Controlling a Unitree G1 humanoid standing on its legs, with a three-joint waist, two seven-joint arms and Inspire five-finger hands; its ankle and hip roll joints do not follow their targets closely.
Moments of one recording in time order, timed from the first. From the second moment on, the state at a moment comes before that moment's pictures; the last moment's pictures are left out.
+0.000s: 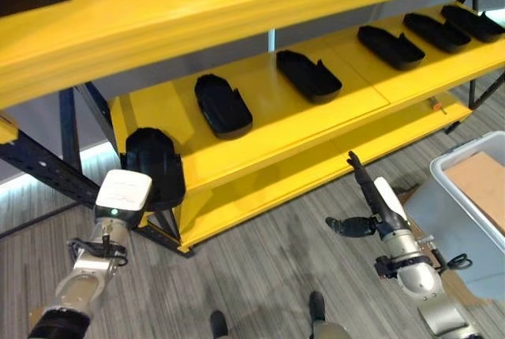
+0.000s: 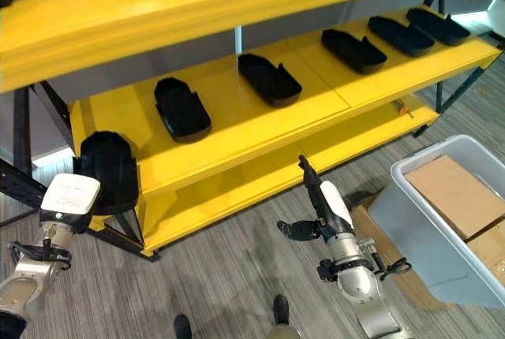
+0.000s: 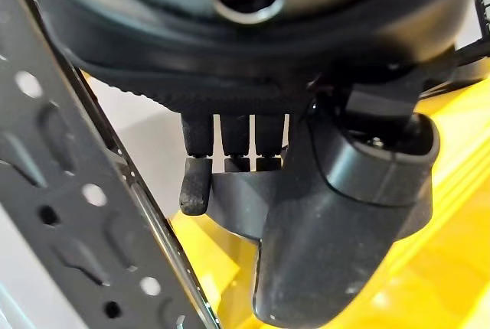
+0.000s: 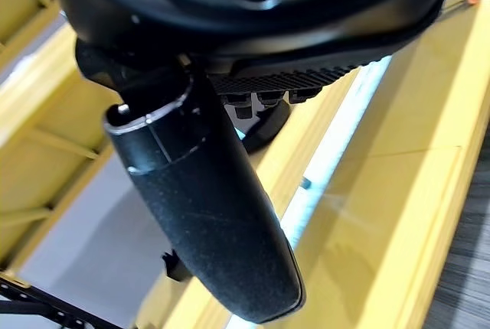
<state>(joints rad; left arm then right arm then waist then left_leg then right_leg) -0.08 0.80 -0.13 0.36 1.11 0.07 0.37 0.09 -0.53 0.15 -0.02 -0.17 -0.20 -0.14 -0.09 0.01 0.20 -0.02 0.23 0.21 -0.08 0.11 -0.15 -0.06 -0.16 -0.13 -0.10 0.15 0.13</state>
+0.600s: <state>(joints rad) -0.24 0.71 -0.11 0.43 0.91 0.16 0.34 0.08 -0.52 0.16 -0.02 -0.17 -0.17 -0.11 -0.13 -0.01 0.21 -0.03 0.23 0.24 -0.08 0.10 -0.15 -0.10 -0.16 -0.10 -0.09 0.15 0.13</state>
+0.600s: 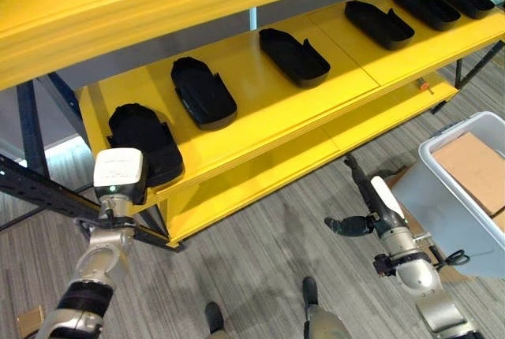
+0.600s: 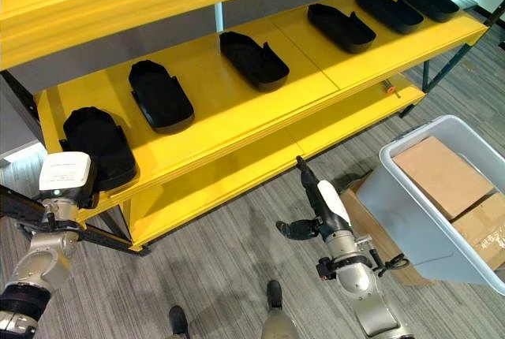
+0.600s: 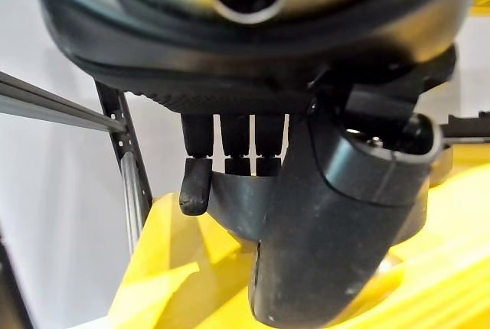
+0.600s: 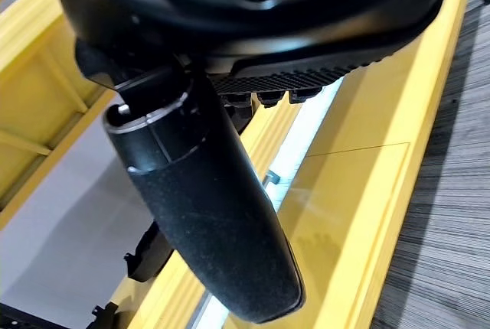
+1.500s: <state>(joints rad) -0.30 0.75 -0.09 0.57 0.87 0.19 0.35 0.08 -0.53 0.18 -0.02 -0.15 -0.17 -0.10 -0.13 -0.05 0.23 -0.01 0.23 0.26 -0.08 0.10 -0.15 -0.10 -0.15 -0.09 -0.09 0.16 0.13</state>
